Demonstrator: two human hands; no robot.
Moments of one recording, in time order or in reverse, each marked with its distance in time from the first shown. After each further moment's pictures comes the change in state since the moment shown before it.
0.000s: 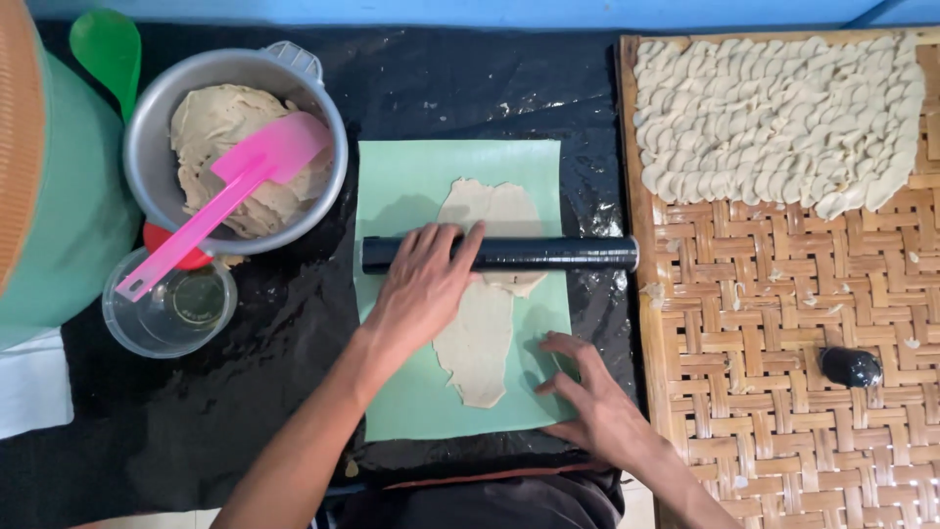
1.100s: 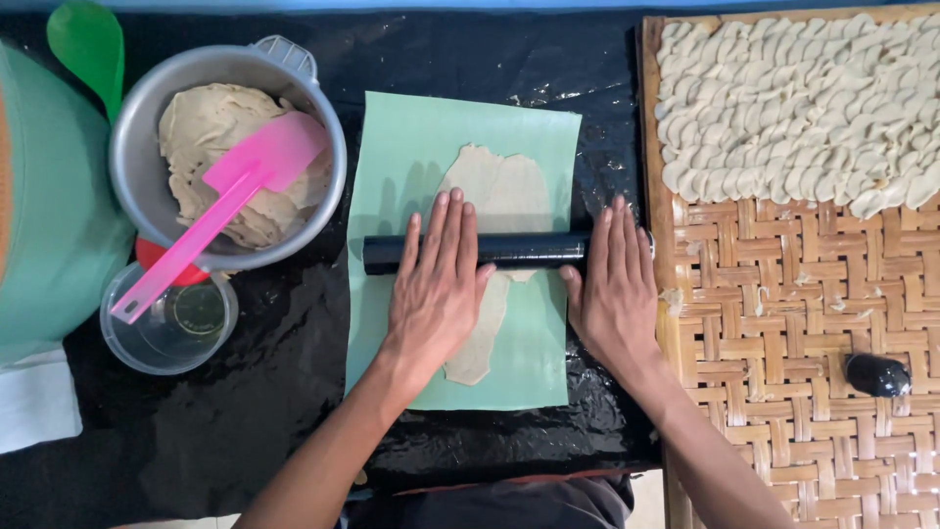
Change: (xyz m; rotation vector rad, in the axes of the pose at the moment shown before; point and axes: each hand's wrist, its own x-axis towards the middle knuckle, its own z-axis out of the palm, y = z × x) left_hand 0.000 0.002 0.030 0.078 0.052 -0.160; right_hand 0.099 0.044 -0.018 -0.477 0.399 0.225
